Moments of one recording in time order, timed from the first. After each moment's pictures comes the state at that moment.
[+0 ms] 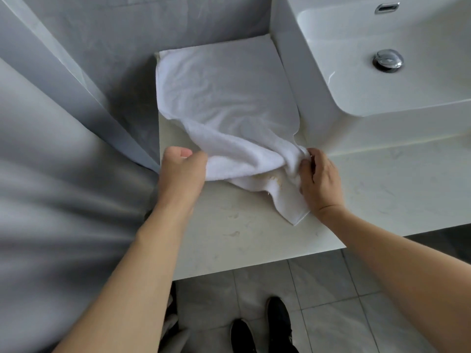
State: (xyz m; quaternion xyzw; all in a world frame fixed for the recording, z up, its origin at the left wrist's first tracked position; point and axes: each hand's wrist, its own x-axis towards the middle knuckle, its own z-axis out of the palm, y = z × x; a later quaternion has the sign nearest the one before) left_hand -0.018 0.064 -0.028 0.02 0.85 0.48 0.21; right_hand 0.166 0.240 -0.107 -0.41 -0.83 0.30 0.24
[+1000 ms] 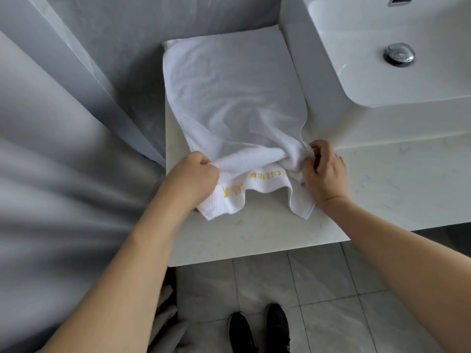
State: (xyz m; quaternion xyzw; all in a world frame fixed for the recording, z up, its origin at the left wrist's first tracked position) left_hand -0.005 0.042 -0.018 0.17 0.90 0.26 0.30; right_hand 0.168 0.244 -0.118 -0.42 -0.83 0.28 0.23
